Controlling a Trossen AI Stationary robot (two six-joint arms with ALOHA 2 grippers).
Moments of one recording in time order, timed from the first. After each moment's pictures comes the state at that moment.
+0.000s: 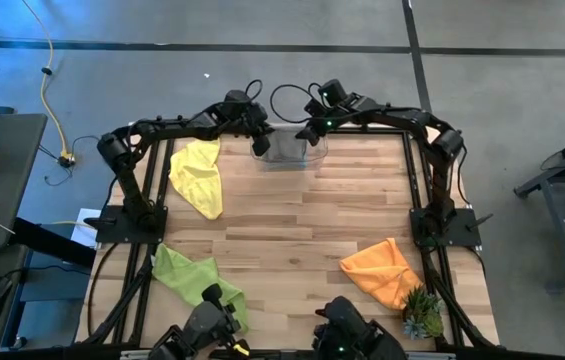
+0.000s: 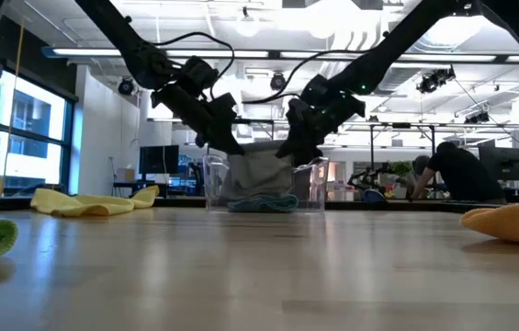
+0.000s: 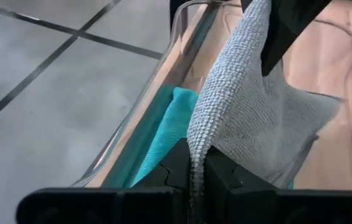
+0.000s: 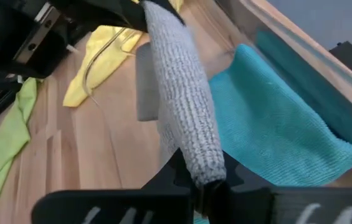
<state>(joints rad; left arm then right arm) 0.88 1.79 1.11 0.03 0.24 0.25 -0.79 1.97 1.42 -0.32 -0.66 0.03</state>
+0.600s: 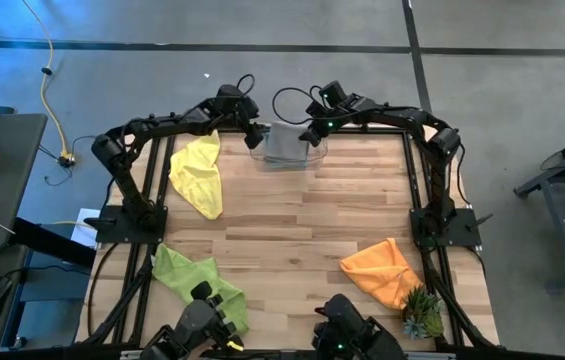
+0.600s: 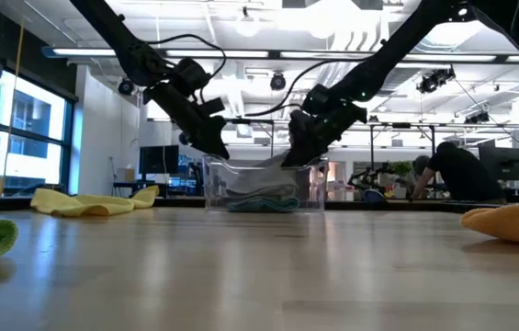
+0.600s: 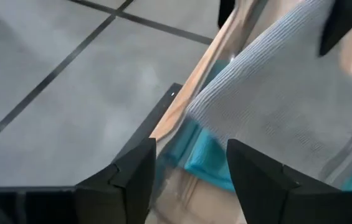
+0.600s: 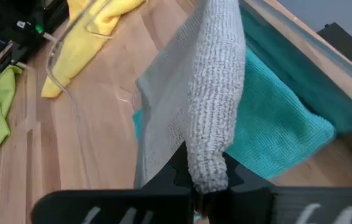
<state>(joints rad) 0.91 1.75 1.11 -0.04 0.14 0.27 -0.80 2.01 1.42 -0.32 -0.64 0.02</state>
